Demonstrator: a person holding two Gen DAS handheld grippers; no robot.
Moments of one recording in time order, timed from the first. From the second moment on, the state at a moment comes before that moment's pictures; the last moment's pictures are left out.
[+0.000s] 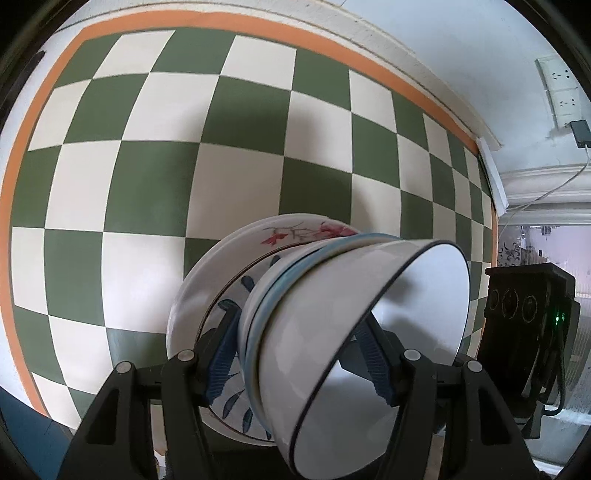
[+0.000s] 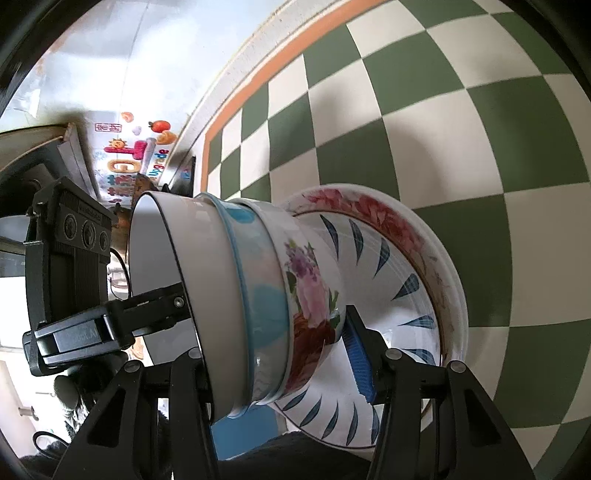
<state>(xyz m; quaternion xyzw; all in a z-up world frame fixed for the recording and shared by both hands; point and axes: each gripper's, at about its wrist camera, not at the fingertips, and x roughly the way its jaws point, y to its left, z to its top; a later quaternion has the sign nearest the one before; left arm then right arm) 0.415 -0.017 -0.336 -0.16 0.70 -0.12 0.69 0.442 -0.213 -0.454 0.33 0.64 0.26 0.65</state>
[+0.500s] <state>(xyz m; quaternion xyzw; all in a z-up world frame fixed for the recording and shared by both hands) 0.411 -0.021 -0.338 -0.14 0.69 -0.12 0.70 0.437 -0.210 -0.454 0.31 0.65 0.25 0.65</state>
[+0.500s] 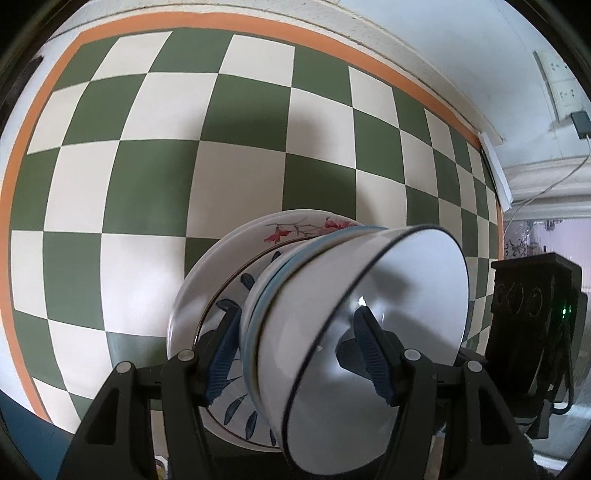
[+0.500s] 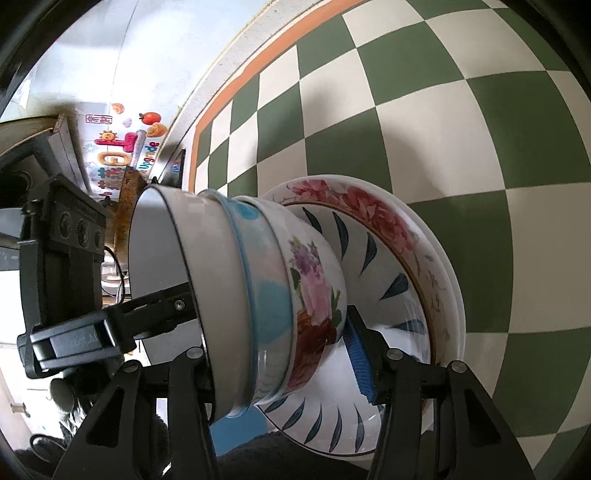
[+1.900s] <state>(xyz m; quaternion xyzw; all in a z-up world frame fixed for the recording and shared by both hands) 0.299 -0.002 -0.187 0.00 0.52 -0.07 0.85 0.308 -0.211 -0.248 0.13 0.53 0.07 0.84</state>
